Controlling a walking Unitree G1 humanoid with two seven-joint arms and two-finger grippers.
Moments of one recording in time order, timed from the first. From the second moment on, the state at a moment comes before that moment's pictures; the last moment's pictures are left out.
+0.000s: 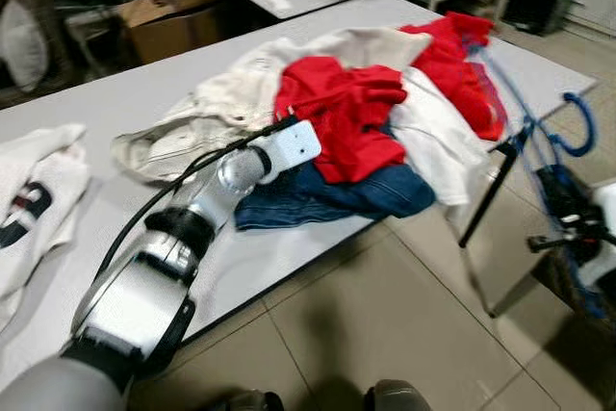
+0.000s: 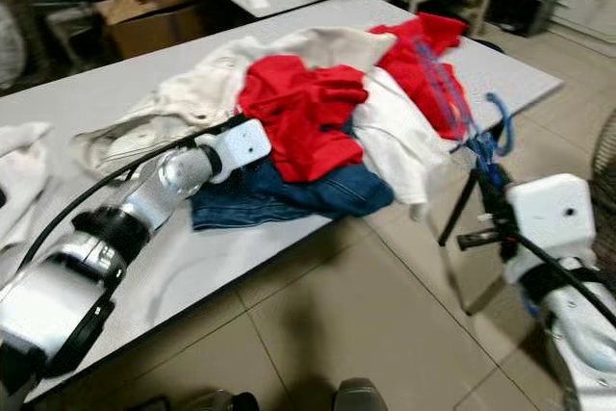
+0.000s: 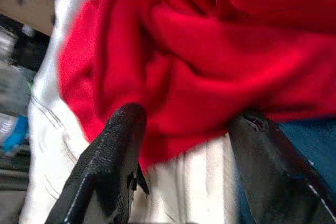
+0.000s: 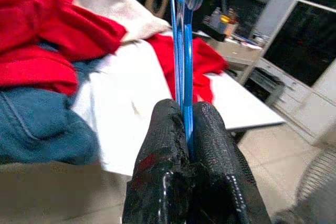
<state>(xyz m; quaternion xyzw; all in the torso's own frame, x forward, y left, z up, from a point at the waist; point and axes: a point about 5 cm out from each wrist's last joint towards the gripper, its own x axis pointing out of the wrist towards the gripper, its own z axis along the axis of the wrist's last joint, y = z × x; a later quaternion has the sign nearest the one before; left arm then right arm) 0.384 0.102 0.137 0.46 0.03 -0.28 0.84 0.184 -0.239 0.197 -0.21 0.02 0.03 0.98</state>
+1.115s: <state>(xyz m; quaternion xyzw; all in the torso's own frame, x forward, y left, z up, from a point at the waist) 0.305 0.156 0.159 0.03 -0.09 -0.19 0.98 0.203 -0.202 0.186 -0.16 0.00 0.09 0.98</state>
